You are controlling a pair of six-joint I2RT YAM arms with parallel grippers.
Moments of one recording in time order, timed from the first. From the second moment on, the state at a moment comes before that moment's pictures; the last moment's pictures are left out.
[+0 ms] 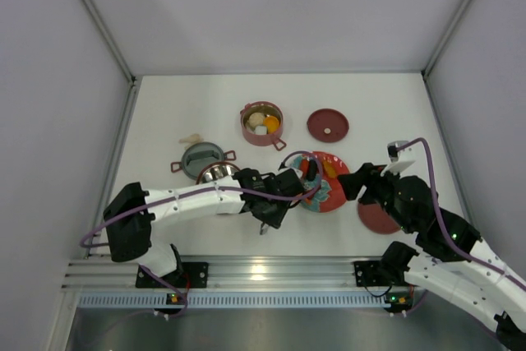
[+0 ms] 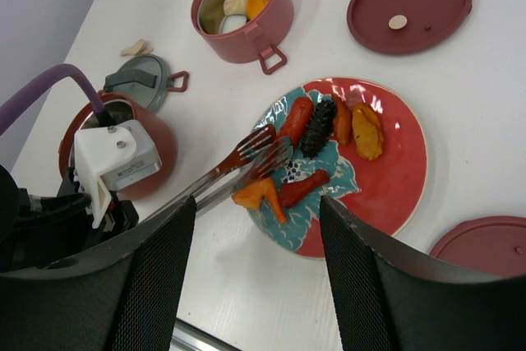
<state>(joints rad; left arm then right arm) -1.17 1.56 1.18 -0.86 -0.15 -0.62 0.85 0.44 0.72 -0.58 0.40 0.55</state>
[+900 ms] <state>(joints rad) -1.17 1.58 1.23 -0.87 -0.19 -0.61 0.85 0.44 0.72 -0.58 0.40 0.55</state>
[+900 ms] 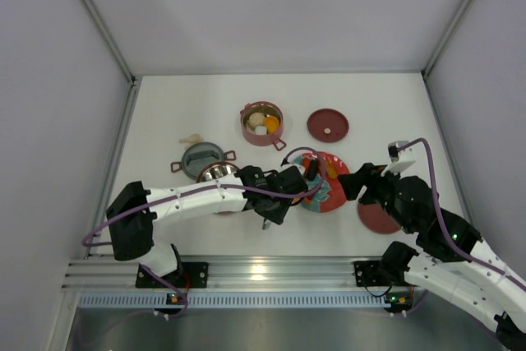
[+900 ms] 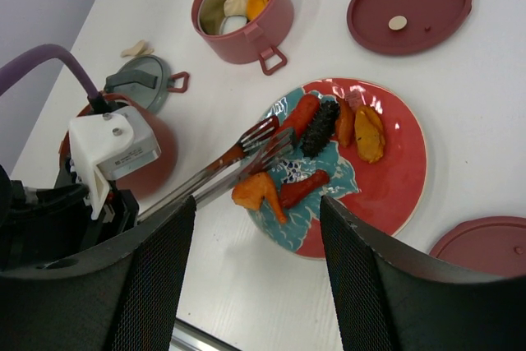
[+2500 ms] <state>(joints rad) -1.17 0.94 1.26 -1.26 -0.31 -0.76 0.85 0.52 0.72 -0.57 0.39 0.55</state>
